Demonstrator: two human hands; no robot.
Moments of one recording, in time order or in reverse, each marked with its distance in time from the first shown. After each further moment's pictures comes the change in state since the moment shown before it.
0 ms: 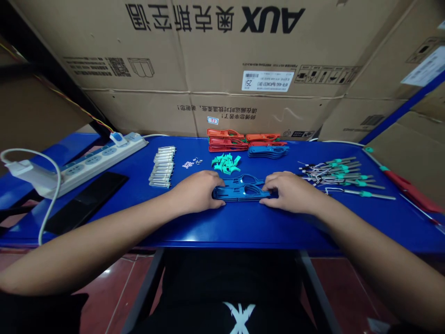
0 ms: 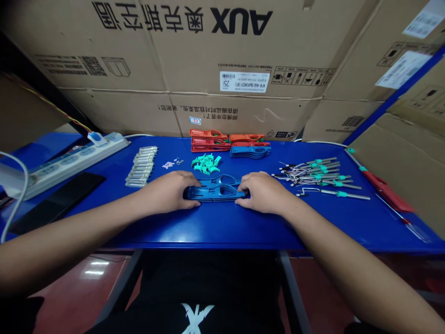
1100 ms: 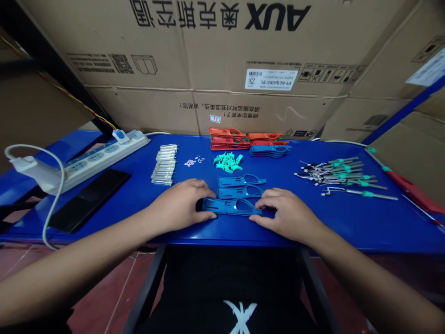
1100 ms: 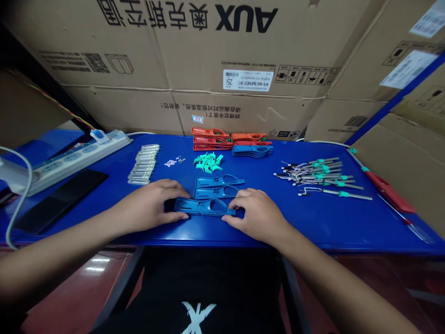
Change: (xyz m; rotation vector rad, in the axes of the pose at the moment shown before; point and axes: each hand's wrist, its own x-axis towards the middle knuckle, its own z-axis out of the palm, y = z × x) left_hand -0.052 -0.001 0.001 -0.121 0.038 -0.078; right_hand -0.026 -0.047 0.030 0.222 0.203 0.071
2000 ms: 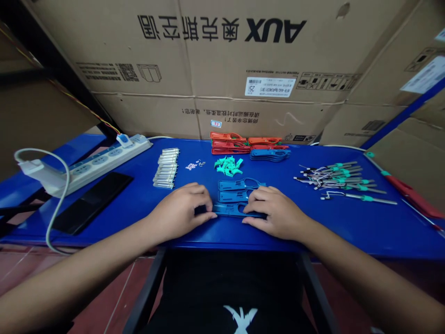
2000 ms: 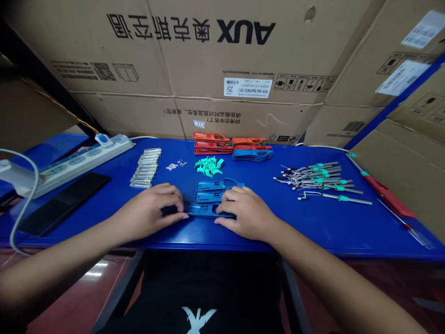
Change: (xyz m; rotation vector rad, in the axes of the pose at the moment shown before) left_hand -0.010 0.003 0.003 -0.046 0.126 0.115; right_hand 0.016 0.001 0.002 -0.040 0.019 -0.315
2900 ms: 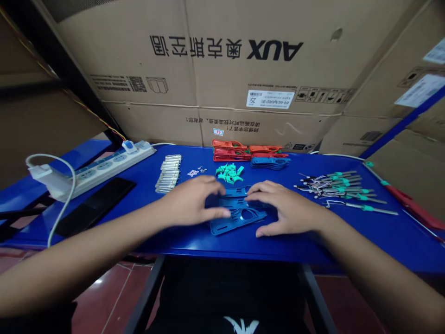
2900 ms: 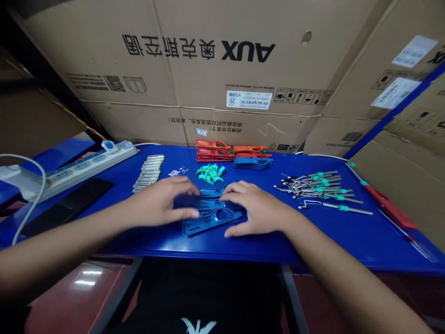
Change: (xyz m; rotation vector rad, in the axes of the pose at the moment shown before) left_hand 0.037 -0.003 -0.020 0.025 -0.074 0.003; right_hand 0.011 0.022 -0.038 0.044 -0.191 -0.001
